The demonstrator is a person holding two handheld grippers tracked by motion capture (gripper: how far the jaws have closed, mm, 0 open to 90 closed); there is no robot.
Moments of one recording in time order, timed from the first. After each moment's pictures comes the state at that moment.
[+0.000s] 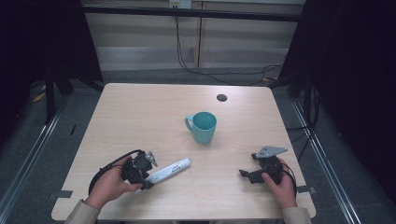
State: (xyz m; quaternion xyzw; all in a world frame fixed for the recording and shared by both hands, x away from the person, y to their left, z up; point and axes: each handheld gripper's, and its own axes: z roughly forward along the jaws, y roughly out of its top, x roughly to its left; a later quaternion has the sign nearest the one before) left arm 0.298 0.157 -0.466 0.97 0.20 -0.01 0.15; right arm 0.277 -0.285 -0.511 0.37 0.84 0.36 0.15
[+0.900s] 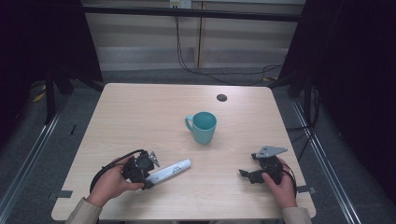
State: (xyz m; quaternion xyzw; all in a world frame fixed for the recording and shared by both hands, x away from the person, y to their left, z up) left arm 0.298 0.151 -0.466 0.97 0.19 -0.01 0.13; right arm 0.277 -0.285 -0.511 0.37 0.84 0.36 0.15
